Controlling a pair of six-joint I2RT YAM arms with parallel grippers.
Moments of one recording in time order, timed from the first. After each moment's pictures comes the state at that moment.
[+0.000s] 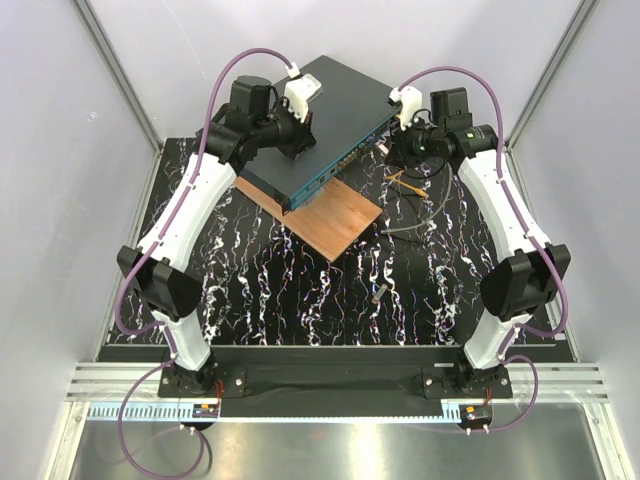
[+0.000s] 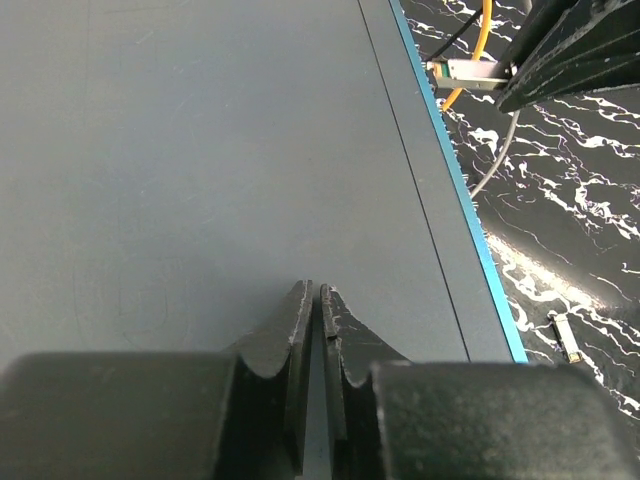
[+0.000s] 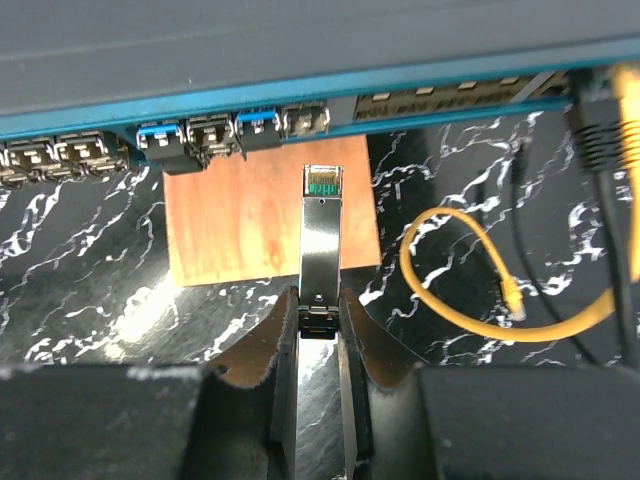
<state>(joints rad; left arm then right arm) -0.42 1.80 2.05 -0.70 0.41 0.23 0.25 1.77 1.89 -0.79 -0.43 -0.26</state>
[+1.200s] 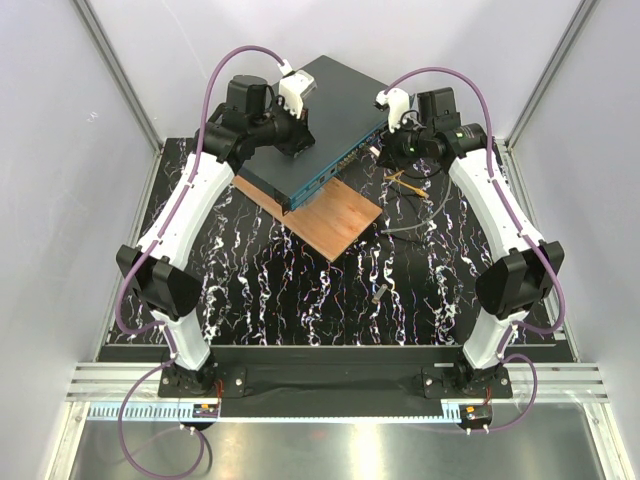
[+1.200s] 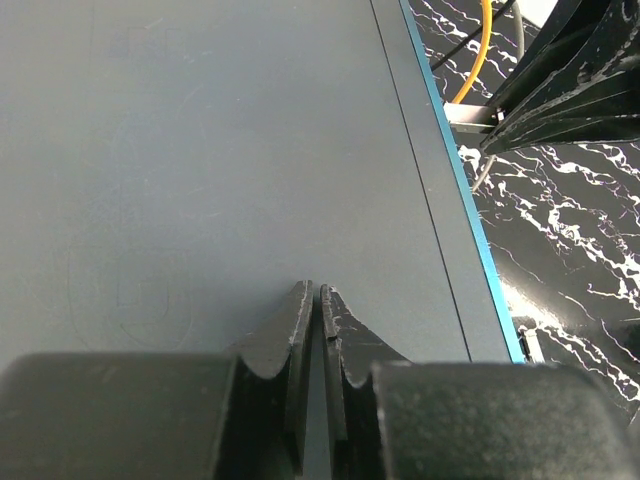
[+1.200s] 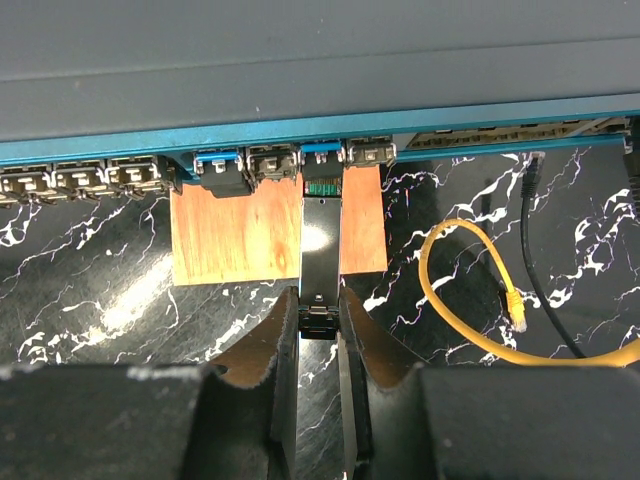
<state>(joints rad) -0.40 1.80 2.03 -0.68 0.43 0.13 0.30 1.80 1.93 -0.81 -0.38 -0.29</state>
